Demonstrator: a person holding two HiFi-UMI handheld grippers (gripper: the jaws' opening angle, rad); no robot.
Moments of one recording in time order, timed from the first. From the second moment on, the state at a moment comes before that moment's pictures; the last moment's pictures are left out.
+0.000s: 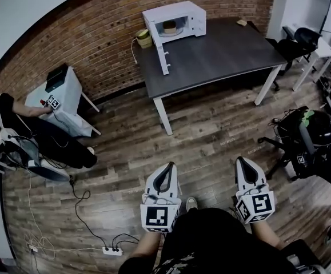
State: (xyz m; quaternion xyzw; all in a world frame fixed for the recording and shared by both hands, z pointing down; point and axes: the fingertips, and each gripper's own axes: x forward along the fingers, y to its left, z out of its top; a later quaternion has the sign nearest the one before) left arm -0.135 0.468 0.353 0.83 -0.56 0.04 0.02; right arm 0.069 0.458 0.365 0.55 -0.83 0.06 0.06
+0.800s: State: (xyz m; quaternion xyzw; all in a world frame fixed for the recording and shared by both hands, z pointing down) left arm -0.172 0.371 0.379 0.82 -0.57 0.05 0.05; right arm 0.043 0.361 0.382 0.56 -0.82 0.05 0.08
